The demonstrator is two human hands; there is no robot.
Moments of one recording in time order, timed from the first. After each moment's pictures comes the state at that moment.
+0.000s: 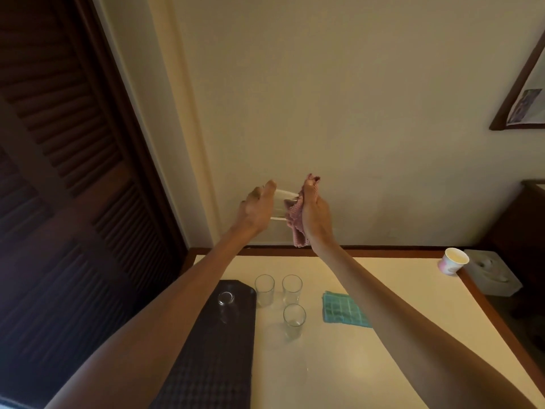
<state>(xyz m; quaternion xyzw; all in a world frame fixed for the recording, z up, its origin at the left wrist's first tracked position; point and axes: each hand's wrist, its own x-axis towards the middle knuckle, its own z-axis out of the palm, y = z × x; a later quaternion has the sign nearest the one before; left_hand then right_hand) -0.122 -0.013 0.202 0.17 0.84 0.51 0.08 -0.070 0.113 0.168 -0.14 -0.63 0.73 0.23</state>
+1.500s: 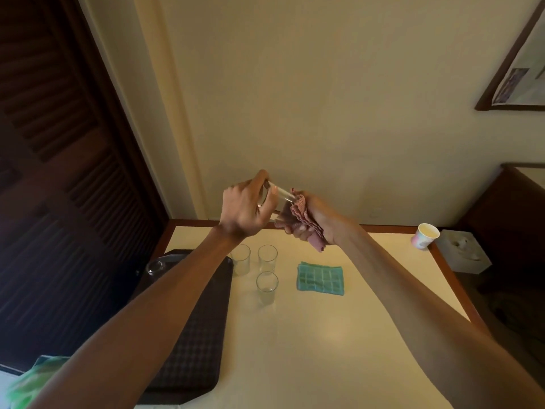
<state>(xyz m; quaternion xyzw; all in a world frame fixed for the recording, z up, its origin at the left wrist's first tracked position) -0.079 0.011 0.138 0.41 0.78 0.37 -0.28 -0.003 0.179 0.152 -0.20 -0.58 0.77 -0.19</state>
